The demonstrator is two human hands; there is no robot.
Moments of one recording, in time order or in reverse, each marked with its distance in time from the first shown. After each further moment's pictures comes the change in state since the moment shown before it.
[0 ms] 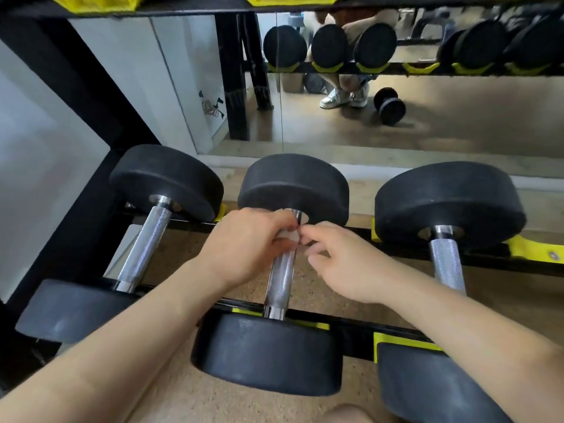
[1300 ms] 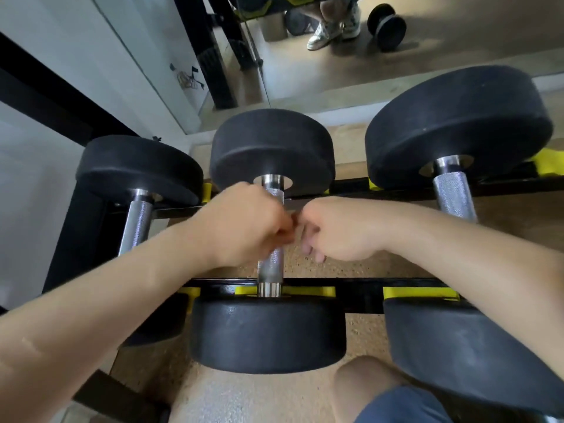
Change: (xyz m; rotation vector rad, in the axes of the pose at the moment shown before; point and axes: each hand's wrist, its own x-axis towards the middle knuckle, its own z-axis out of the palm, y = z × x) left_hand 0.019 0.009 -0.001 0.210 -0.426 0.415; right_hand 0.008 0.013 -0.011 -0.064 -0.281 0.124
